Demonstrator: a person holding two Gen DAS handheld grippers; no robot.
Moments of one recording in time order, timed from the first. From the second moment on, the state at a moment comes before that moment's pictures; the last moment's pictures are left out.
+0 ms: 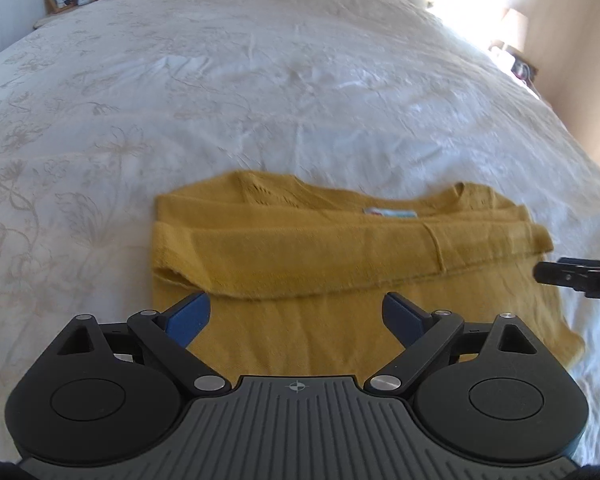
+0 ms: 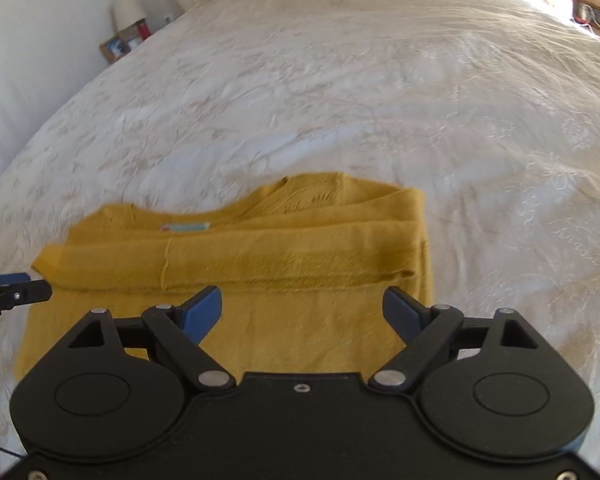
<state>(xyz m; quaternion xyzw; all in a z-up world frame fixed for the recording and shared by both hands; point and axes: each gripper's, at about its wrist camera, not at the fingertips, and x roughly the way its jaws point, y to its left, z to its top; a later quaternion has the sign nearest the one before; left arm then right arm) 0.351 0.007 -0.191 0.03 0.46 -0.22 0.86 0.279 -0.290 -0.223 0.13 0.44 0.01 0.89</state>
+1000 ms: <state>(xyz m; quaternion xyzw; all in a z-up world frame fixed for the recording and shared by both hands) 0.422 0.003 -0.201 0.07 0.46 -0.19 0.86 0.314 -0.326 -0.239 0.13 0.45 -0.03 0.88</state>
